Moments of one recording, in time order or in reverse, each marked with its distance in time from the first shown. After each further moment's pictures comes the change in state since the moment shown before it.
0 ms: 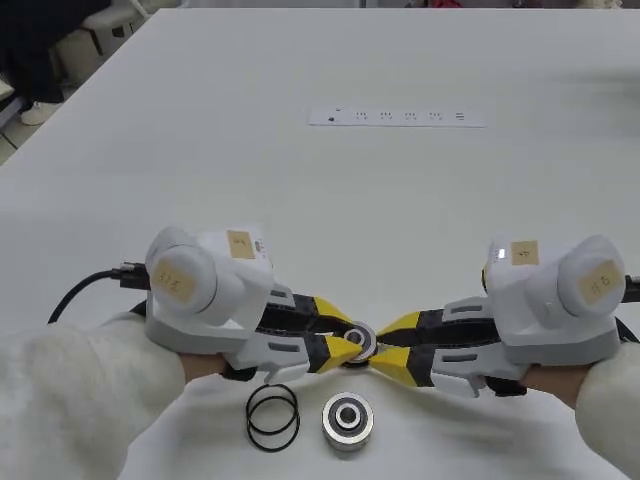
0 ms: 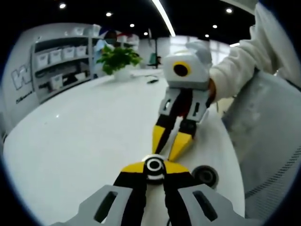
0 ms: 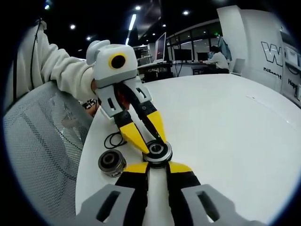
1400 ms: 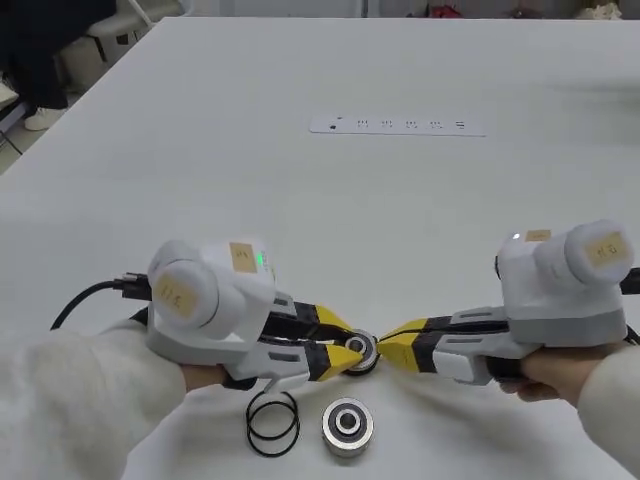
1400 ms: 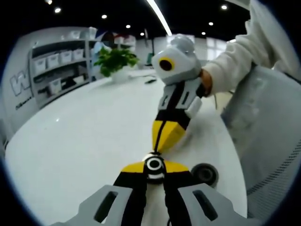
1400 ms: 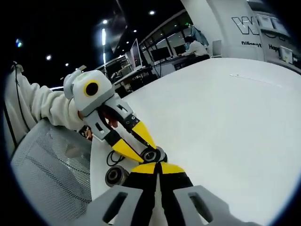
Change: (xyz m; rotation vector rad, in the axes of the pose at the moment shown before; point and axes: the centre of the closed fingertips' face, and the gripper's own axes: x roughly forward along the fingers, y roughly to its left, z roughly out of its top) left arm 0.000 -0.002 -0.001 0.045 0.001 0.002; right arm -0.007 -0.004 0.010 0.301 -0.039 -0.036
